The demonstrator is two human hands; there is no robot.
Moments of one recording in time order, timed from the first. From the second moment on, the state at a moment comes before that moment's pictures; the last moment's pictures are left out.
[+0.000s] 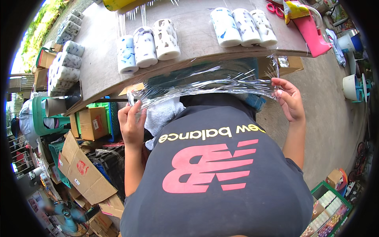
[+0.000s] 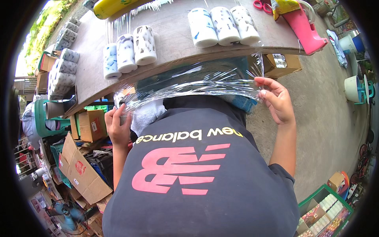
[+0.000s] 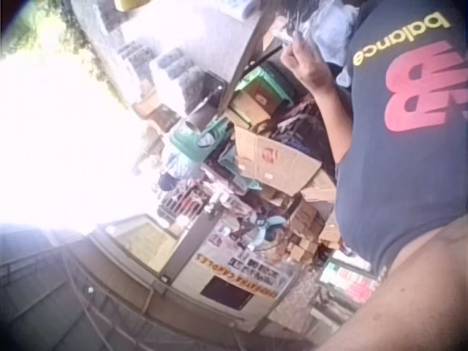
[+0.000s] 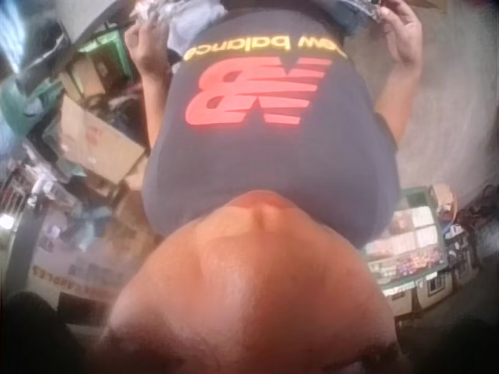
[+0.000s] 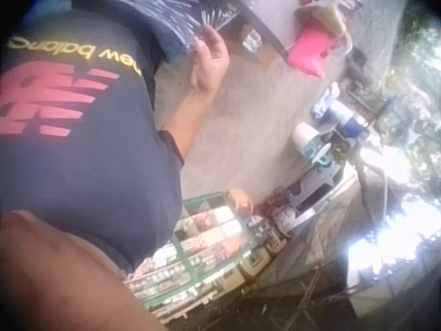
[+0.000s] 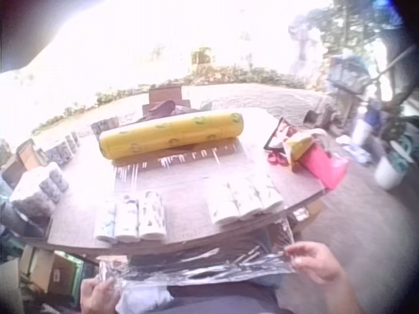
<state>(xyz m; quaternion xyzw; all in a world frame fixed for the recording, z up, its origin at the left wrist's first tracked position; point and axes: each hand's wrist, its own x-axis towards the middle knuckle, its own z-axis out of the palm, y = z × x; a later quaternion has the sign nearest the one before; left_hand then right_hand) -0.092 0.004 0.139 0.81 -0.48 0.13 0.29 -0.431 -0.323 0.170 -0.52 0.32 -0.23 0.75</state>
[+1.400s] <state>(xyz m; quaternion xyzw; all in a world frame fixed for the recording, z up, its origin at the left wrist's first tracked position) -0.071 -0.018 0.140 0.66 -0.47 0.10 0.58 -0.393 -0.320 0.136 -0.90 0.13 -0.42 -0.01</state>
